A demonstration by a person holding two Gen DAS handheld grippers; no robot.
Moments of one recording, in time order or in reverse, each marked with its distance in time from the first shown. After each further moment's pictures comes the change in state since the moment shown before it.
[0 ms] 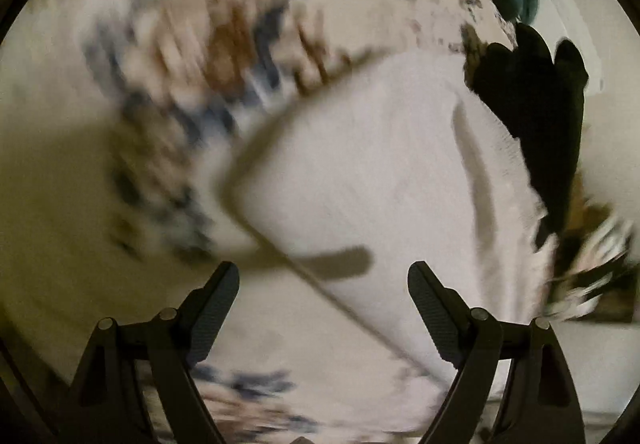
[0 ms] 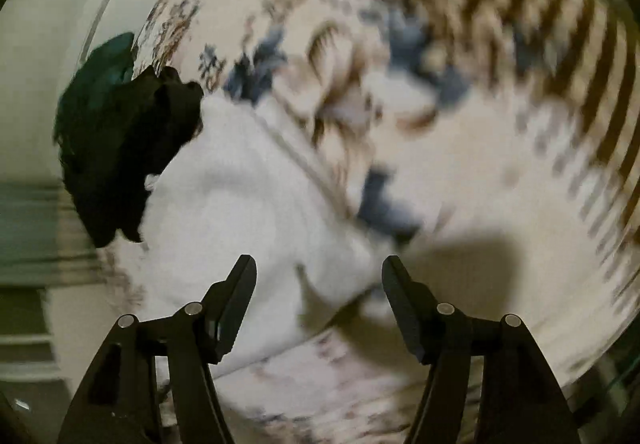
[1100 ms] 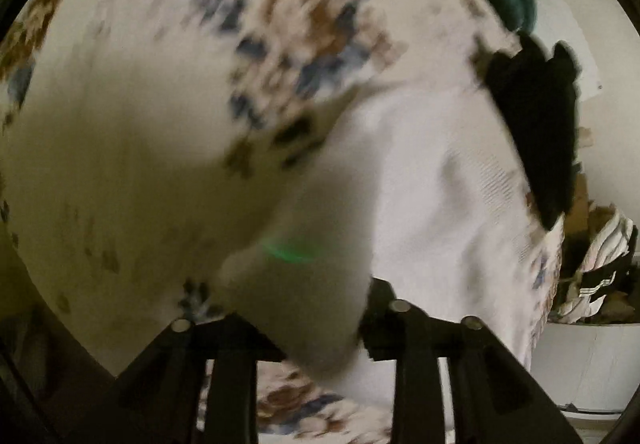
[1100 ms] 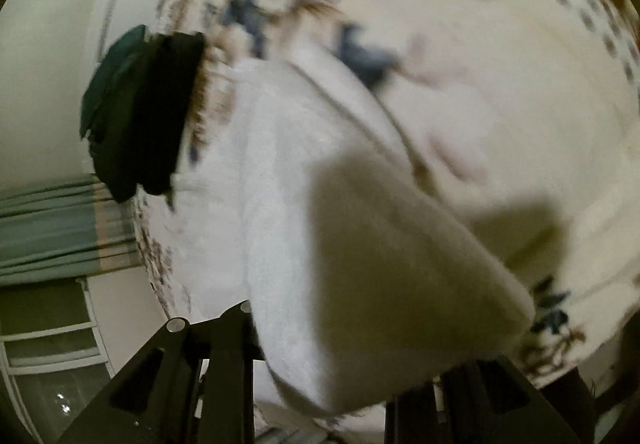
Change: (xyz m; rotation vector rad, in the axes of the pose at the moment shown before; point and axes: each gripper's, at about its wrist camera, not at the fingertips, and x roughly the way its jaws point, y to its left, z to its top) left arm -0.043 0.057 -0.061 0.035 -0.073 0.054; right arm 0.010 -0.058 -0.079 0.050 0.079 0.103
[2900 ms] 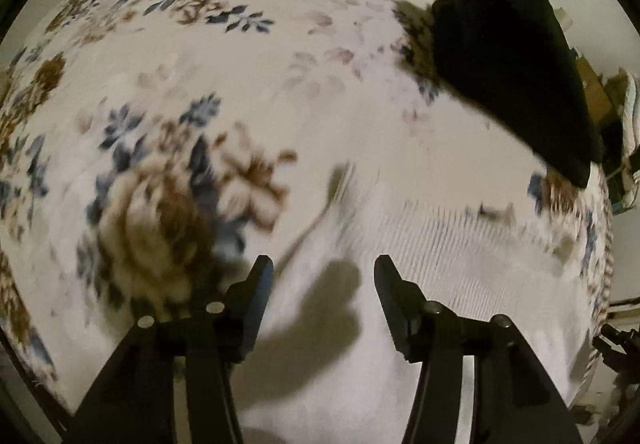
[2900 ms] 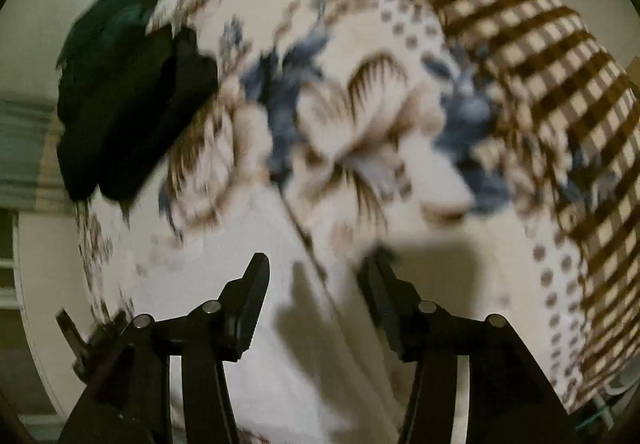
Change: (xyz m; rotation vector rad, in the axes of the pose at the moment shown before) left arm 0.047 -0.120 0.106 0.516 -0.037 0.196; right arm -0.012 0.099 0.130 -0.390 0.012 -0.289
